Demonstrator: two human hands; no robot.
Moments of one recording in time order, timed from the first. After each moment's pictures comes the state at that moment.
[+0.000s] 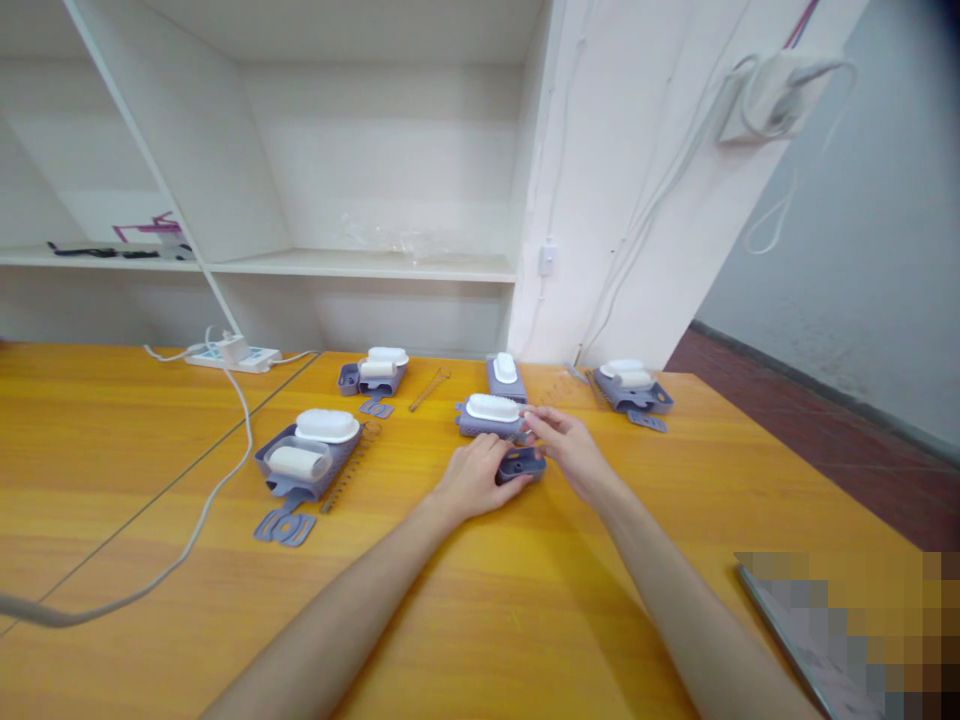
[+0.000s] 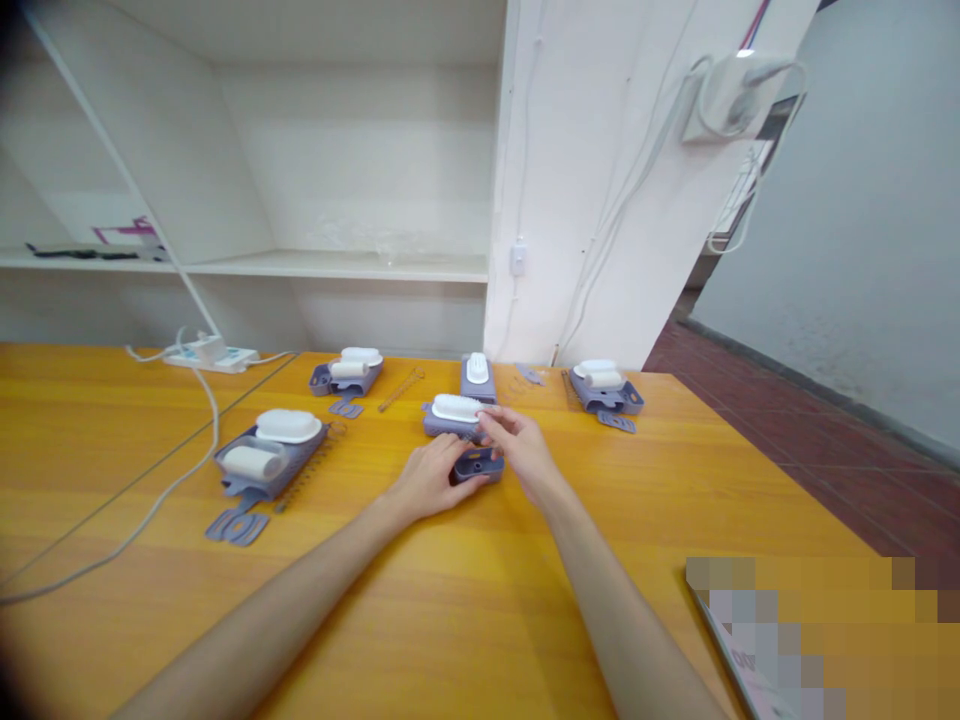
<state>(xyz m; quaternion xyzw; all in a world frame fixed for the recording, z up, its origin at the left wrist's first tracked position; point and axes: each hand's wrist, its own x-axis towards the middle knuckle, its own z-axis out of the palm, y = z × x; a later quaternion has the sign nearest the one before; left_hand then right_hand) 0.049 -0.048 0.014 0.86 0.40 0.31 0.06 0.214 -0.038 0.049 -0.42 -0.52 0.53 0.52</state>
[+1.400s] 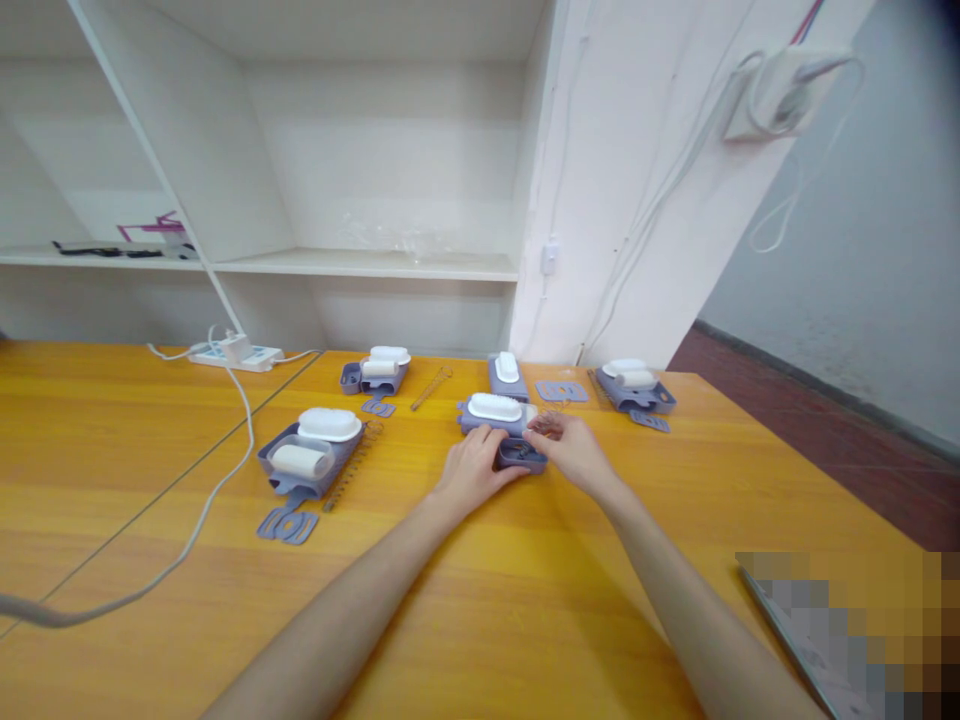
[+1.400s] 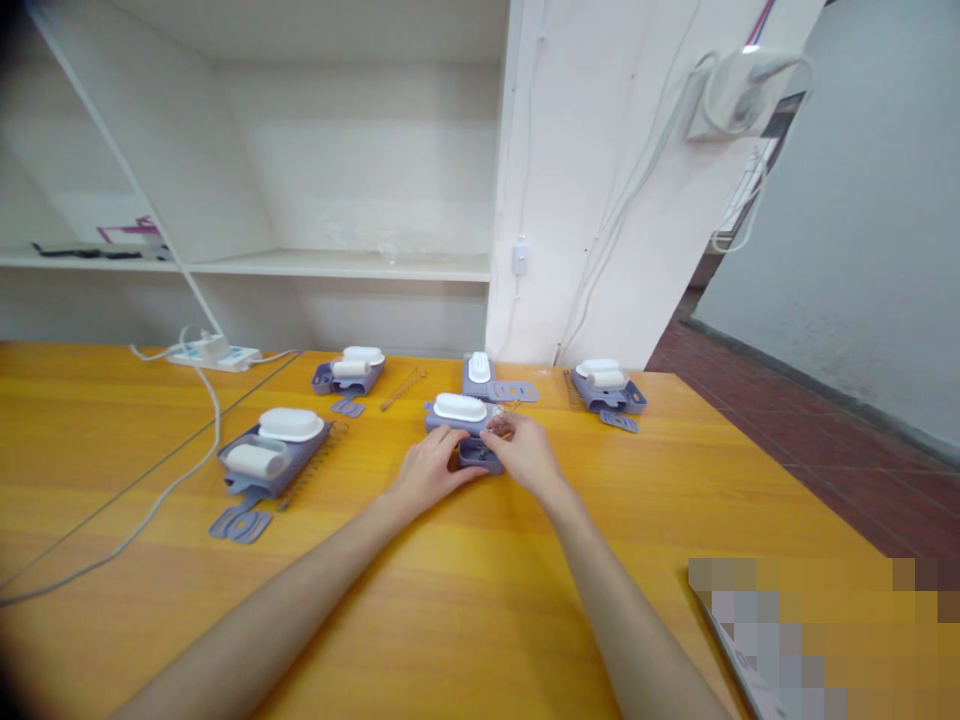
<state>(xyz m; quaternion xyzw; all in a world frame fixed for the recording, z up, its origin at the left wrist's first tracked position) 0.047 -0.041 0.007 0.83 0.47 0.30 0.04 0.225 -0.021 0.033 -0.54 -0.69 0.28 0.40</state>
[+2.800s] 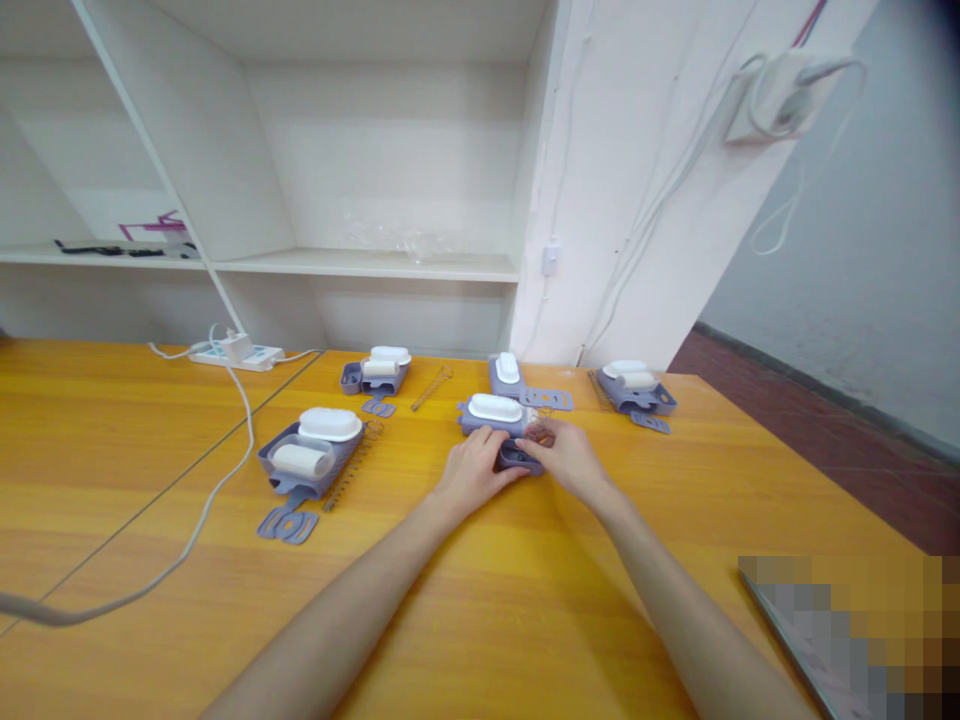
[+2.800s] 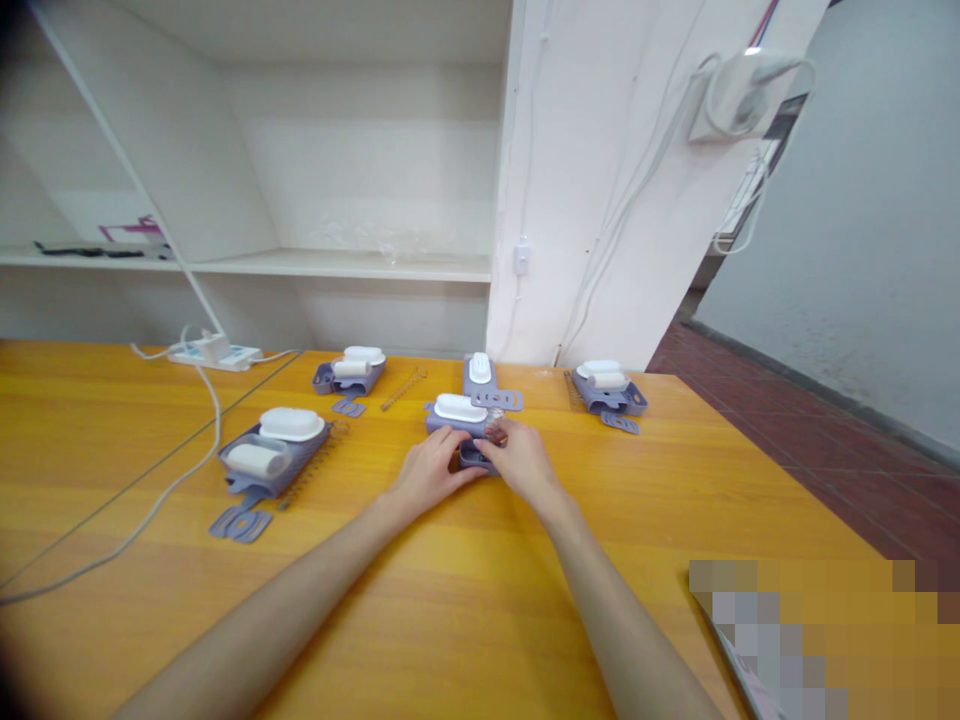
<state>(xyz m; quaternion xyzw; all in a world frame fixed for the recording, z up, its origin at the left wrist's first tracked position) 0.047 -0.041 0.010 0.83 0.47 0.29 0.05 0.219 -0.029 0.036 -0.56 -0.70 0.23 0.37</state>
